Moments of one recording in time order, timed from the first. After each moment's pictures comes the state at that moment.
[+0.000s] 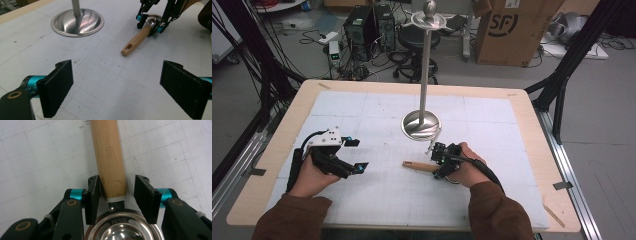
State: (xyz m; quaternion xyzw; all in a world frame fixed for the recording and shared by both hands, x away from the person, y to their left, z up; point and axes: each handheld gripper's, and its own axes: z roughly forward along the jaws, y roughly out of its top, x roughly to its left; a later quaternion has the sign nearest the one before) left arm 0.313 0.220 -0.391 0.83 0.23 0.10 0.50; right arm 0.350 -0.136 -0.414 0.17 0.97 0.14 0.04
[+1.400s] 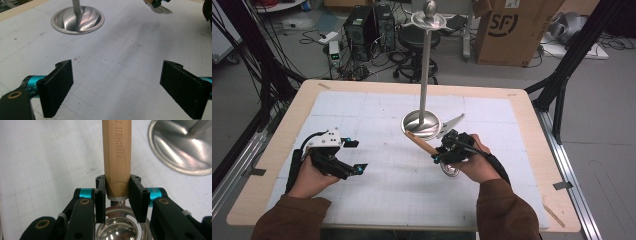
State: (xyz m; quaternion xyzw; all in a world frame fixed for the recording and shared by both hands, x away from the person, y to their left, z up) left arm 0.311 0.222 -0.393 0.83 0.23 0.10 0.49; right arm 0.346 -0.160 -0.364 0.21 0.93 0.30 0.06
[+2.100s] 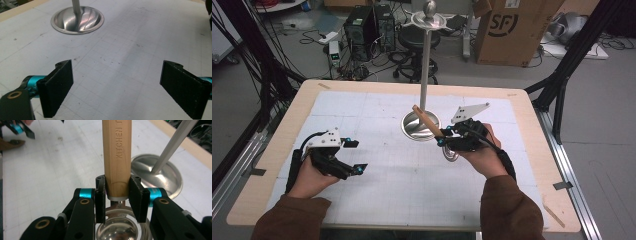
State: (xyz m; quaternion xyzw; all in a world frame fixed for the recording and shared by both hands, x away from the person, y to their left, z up) left arm 0.311 0.222 -0.393 0.83 0.23 0.10 0.49; right arm 0.344 -0.182 -0.320 0.22 0.88 0.41 0.12
